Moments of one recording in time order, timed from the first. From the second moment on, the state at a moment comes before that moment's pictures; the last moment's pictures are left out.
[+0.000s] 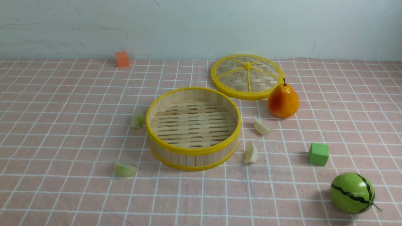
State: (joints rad) right arm 0.02 -0.01 0.03 -0.20 -0.38 0.03; left arm -0.10 -0.01 0.03 -0.01 -0.15 -0.10
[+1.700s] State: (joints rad) right arm 0.02 1.10 -0.56 0.87 0.71 -0.80; left arm -0.10 1.94 -1.69 -0.23 0.84 -0.08
